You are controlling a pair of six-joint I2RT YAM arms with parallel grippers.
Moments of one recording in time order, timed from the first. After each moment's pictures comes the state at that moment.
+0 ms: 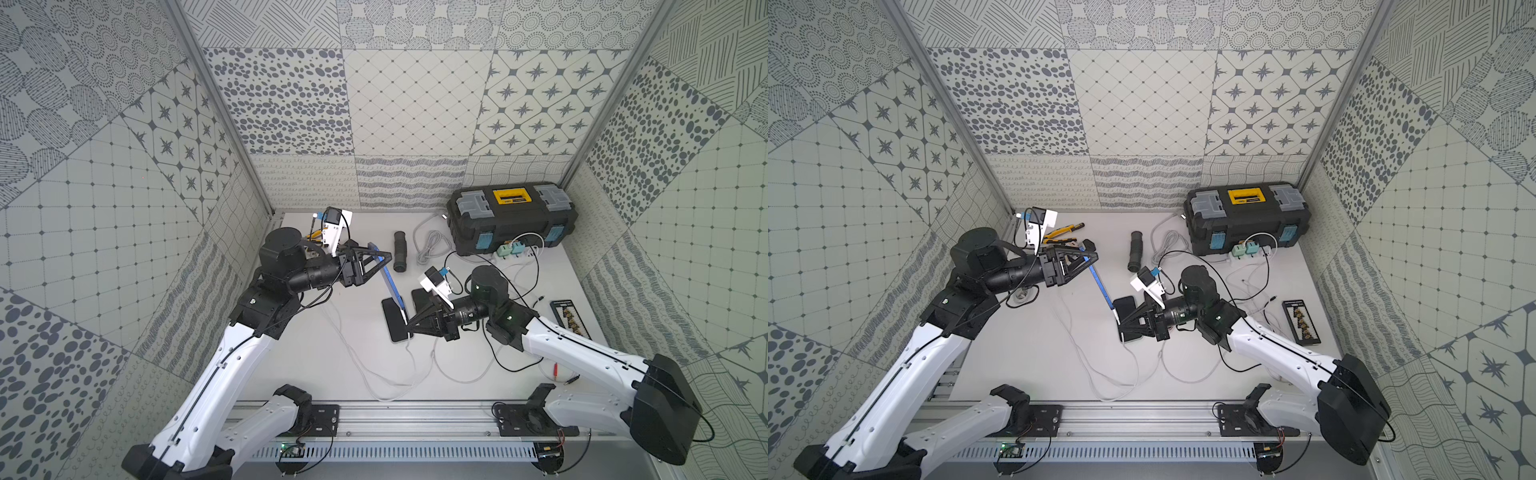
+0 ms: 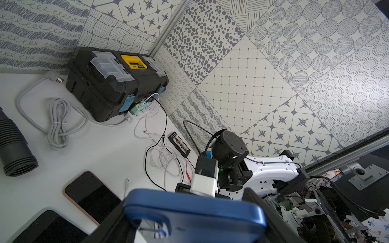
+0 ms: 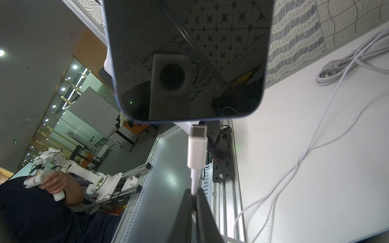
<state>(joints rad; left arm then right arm) -0.28 1.01 1.18 -0.34 0.77 -0.62 0.76 1.20 0.75 0.26 -1.07 0.48</state>
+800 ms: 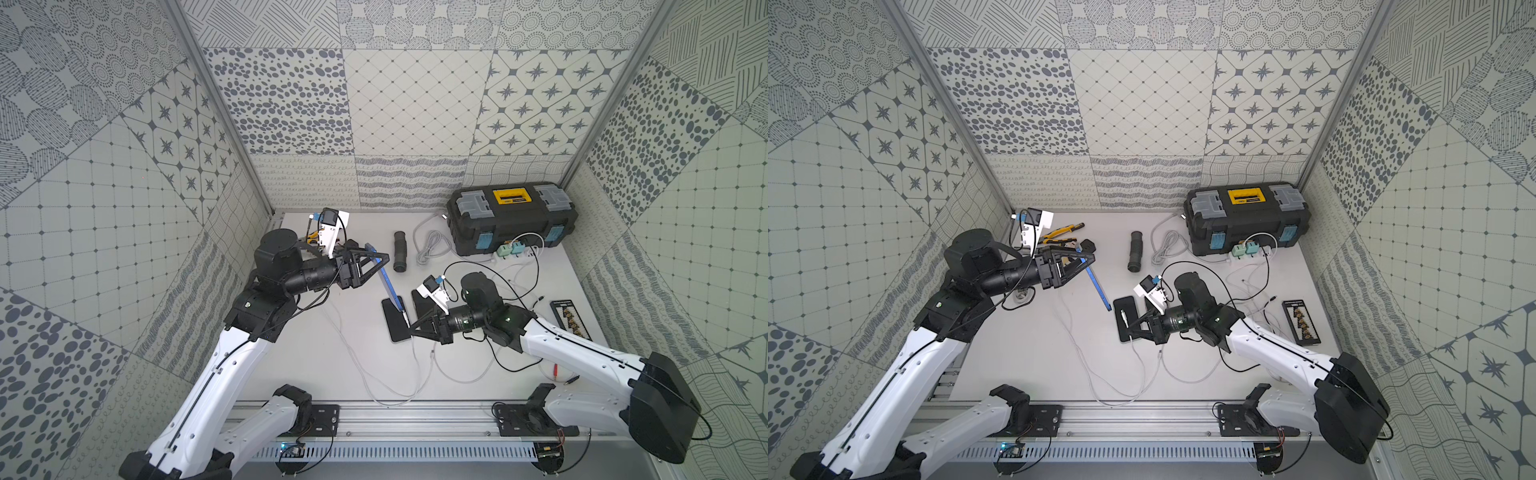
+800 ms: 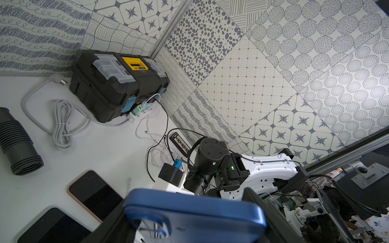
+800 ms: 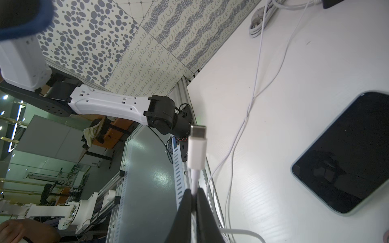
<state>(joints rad) -0.27 0.98 1.19 -0.37 0.77 -0.60 0.77 1.21 0.72 -0.03 -0.83 0.41</state>
